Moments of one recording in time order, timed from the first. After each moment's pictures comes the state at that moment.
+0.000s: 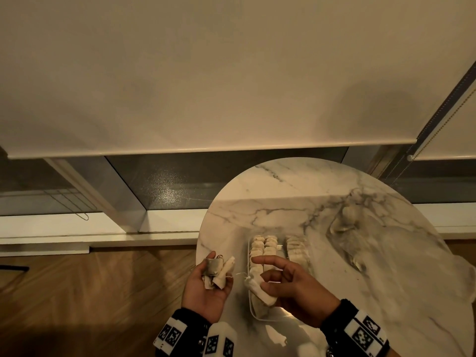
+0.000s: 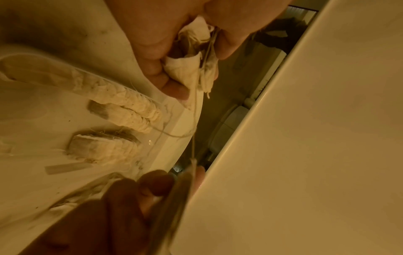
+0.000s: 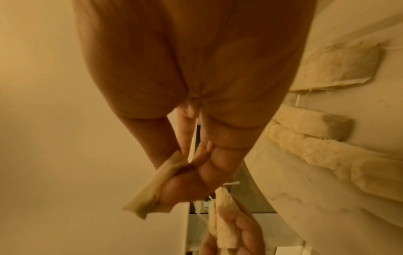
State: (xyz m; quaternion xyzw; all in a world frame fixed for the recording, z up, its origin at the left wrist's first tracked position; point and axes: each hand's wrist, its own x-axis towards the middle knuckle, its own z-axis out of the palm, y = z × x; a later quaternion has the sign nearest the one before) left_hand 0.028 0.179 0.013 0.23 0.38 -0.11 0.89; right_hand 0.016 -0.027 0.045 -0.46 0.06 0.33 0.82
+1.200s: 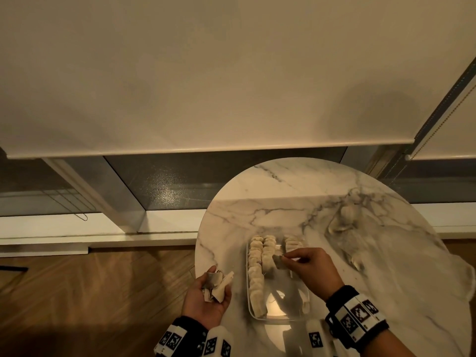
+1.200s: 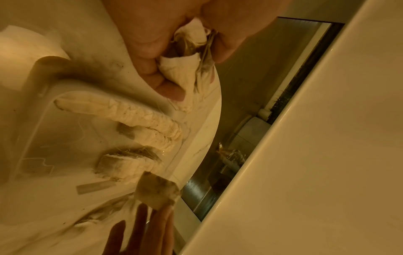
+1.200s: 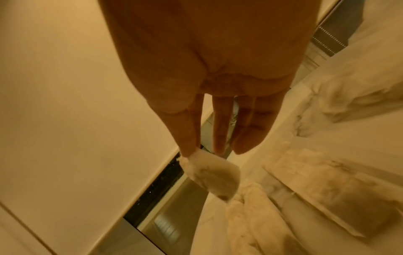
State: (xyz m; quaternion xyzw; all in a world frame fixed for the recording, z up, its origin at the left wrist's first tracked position) left_hand 0.016 0.182 -0.013 0.22 0.45 -0.13 0.85; right_hand 0.043 -0.068 0.018 -0.83 0.11 0.10 0.54
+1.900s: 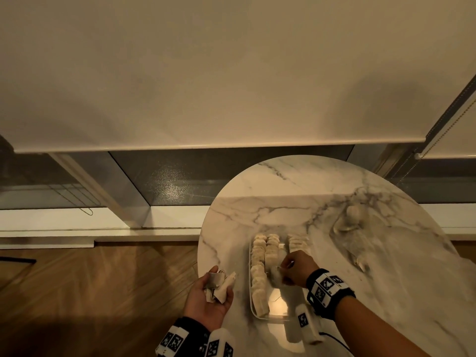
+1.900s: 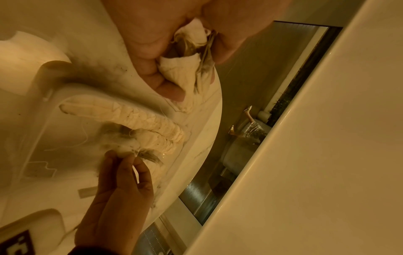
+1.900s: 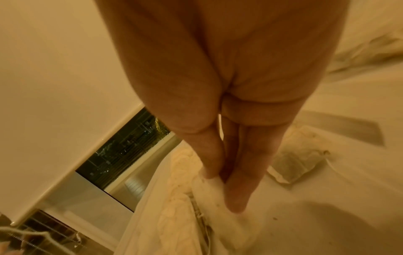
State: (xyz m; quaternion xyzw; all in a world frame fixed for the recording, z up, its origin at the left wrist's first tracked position) left_hand 0.014 0.183 -0.021 0.23 0.46 -0.13 0.85; right_hand 0.085 -0.058 -0.069 -0.85 0.15 0.29 0.41
